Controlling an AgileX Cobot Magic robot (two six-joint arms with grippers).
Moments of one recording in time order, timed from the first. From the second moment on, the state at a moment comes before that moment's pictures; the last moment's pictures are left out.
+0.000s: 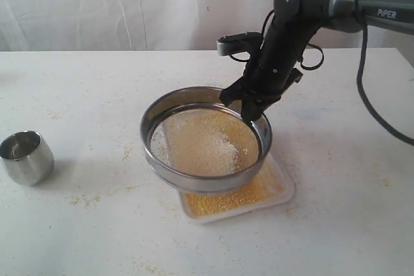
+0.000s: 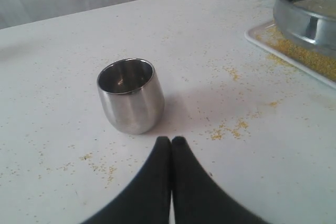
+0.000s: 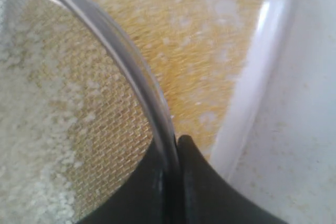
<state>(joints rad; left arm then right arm) -0.05 0.01 0.02 -0.16 0.34 0.26 0.36 2.13 -1.76 0.24 1.12 -0.37</state>
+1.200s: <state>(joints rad) -0.05 0.01 0.02 -0.16 0.34 0.26 0.38 2.11 -1.72 0.27 1.17 -0.47</state>
